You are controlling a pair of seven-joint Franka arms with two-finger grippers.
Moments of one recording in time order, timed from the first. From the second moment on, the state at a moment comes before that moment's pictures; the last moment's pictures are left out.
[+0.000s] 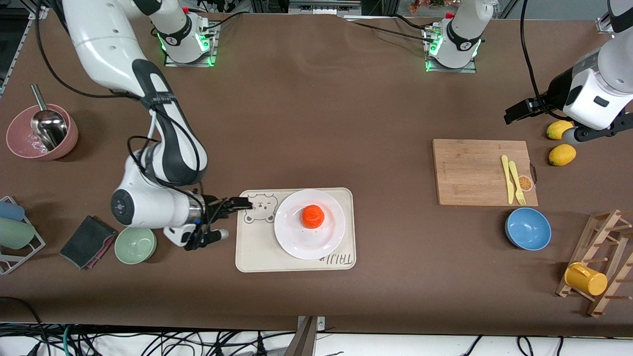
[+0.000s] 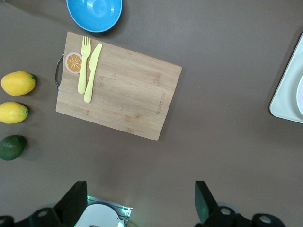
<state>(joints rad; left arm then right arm) 0.01 0.04 -0.09 -1.58 -0.05 1.43 -0.39 0.22 0.76 0.07 -1.26 0.31 1.92 -0.16</state>
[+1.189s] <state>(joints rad) 0.01 0.04 -0.09 -1.57 -0.05 1.43 -0.39 0.19 0.07 -0.14 -1.57 -0.04 1.52 -0.12</state>
